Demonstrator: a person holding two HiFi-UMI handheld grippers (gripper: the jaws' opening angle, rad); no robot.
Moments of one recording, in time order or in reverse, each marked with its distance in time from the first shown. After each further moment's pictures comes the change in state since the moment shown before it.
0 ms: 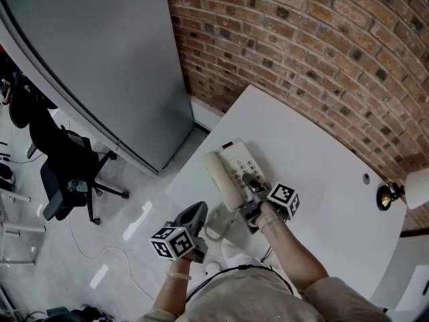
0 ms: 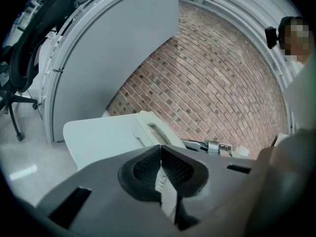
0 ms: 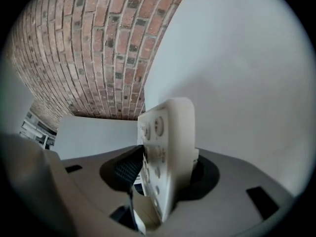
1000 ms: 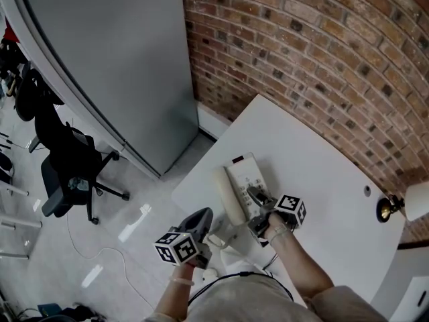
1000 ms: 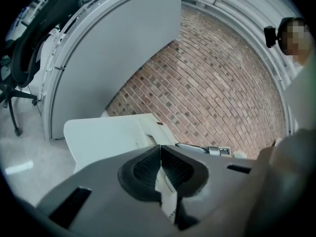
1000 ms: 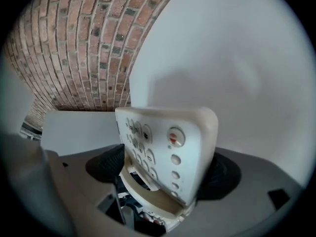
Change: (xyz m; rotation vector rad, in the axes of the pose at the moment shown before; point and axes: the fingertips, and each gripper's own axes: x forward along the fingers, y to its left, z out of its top) left arm -0.005 -0.001 0.001 -0.033 -0.031 -0.017; right arm -0.020 -0.028 -0.021 0.044 0.123 -0.184
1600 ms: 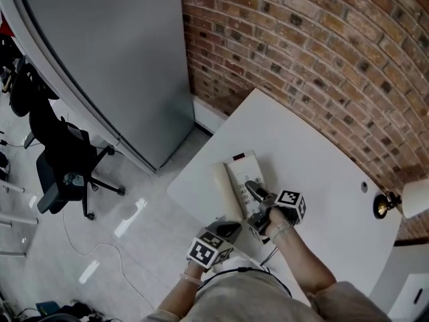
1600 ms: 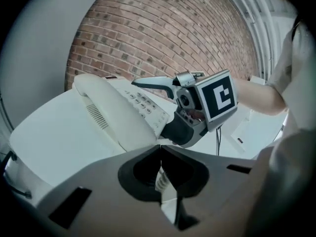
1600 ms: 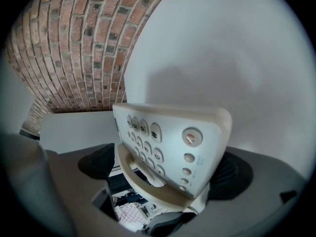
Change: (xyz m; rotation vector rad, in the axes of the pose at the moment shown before) left arm 0.033 -0.059 -0.126 0.477 0.546 -0.170; right arm -0.008 -0.002 -0.007 0.052 0.044 -0.040
